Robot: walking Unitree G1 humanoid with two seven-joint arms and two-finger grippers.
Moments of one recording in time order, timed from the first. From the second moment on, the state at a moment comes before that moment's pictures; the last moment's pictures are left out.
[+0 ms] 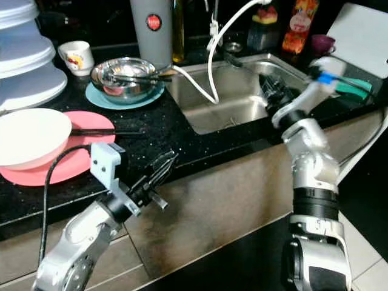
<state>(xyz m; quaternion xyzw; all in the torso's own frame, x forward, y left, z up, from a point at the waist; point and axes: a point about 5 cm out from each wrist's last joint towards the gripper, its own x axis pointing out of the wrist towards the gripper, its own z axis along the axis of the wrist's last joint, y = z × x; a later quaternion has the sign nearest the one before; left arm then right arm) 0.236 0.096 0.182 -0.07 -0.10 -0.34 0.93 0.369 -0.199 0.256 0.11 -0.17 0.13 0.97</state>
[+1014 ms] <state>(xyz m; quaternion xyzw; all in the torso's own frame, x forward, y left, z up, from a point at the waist) 0.238 0.096 0.183 -0.07 -0.10 -0.33 0.94 0.363 -0.155 0.280 0.19 -0.26 0.20 0.93</state>
